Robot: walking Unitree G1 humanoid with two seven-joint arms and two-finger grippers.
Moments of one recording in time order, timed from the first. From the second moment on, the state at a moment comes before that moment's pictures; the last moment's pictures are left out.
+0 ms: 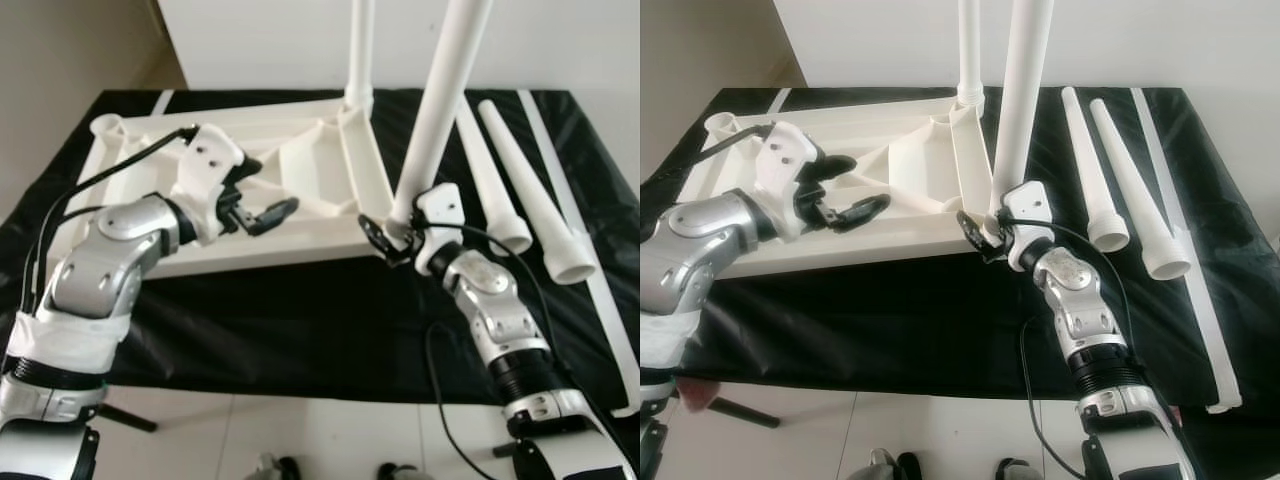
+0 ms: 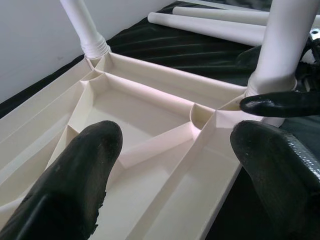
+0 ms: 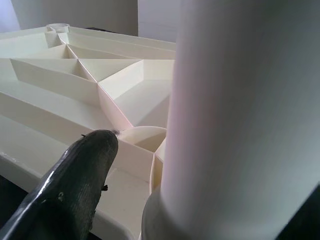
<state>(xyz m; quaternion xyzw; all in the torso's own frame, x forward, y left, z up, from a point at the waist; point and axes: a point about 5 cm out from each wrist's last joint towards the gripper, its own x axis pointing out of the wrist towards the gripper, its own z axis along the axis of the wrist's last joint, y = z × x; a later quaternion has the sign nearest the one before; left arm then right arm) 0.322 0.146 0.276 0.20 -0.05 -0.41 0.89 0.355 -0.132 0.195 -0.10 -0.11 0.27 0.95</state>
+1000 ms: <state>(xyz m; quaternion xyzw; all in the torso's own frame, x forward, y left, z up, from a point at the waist) 0.329 0.154 0.273 0.21 -0.06 -0.39 0.90 0.355 -0.132 0.194 -0.10 -0.11 0.27 0.95</state>
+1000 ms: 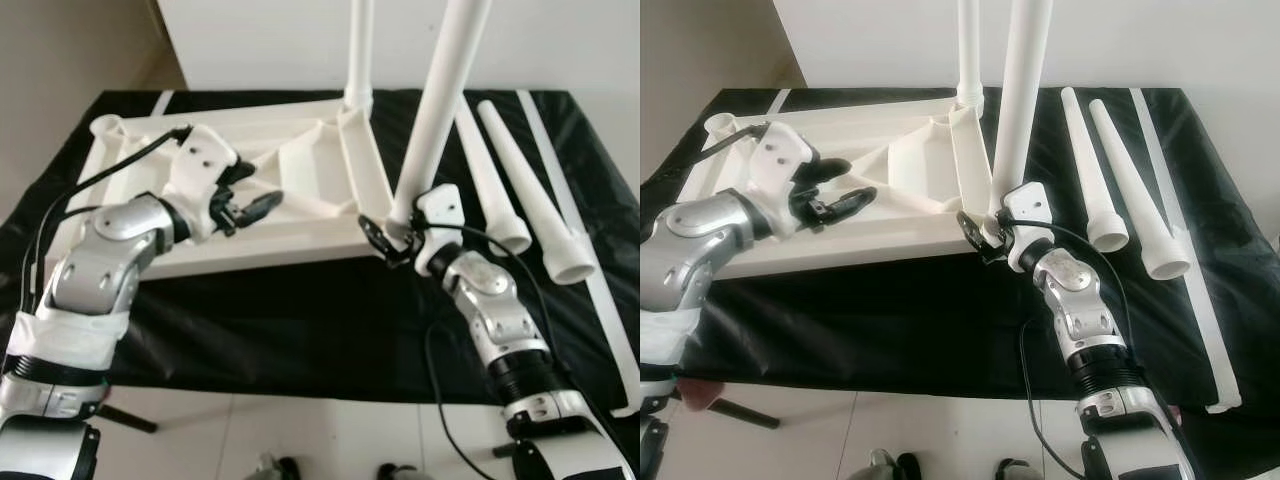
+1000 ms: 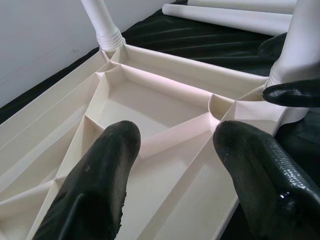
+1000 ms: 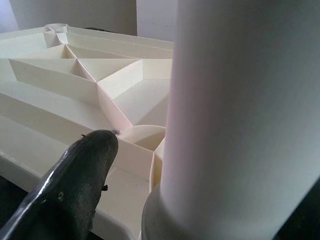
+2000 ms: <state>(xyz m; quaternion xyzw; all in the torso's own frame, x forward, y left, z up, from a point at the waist) 0.345 0.162 0.273 0.21 -0.12 -0.34 0.91 0.356 -0.136 0.191 -0.10 -0.11 0.26 0.95</state>
